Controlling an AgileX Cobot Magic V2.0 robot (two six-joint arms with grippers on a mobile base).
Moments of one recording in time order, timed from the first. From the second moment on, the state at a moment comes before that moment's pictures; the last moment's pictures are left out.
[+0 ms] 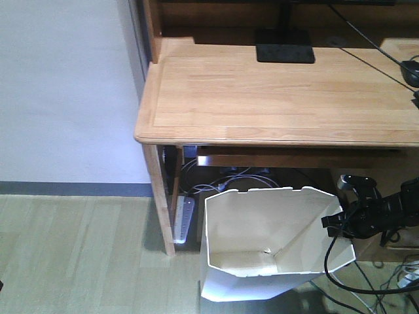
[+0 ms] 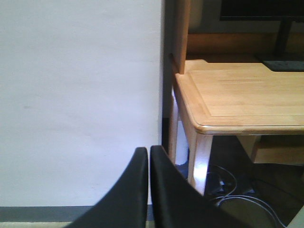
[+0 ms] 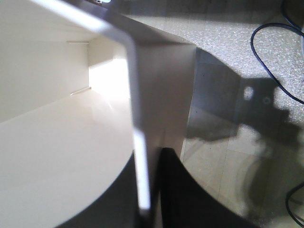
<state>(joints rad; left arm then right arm) -0.02 -0.02 0.03 -0.01 0.25 -0.05 -0.28 2.36 -0.87 1.40 0.41 -1.71</state>
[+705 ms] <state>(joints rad) -0.02 -0.02 0.03 -0.01 0.25 -0.05 -0.28 2.36 -0.87 1.40 0.41 -1.71</state>
